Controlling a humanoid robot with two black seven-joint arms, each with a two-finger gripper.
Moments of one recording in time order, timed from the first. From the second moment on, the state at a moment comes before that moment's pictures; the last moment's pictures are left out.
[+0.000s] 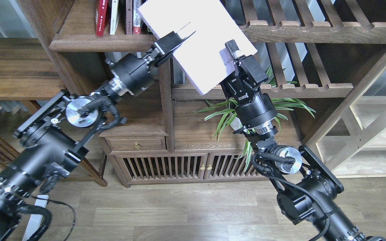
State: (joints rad) left arm -0.74 0.11 -0.96 -1.09 -0.10 -0.49 0.23; right arm 0.32 -0.01 1.13 1.31 0.35 0.58 -0.08
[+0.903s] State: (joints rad) left arm -0.59 0.49 -1.00 -1.40 -0.08 -0.49 0.23; right arm 0.34 -0.04 1.18 1.22 0.35 0.58 -0.08
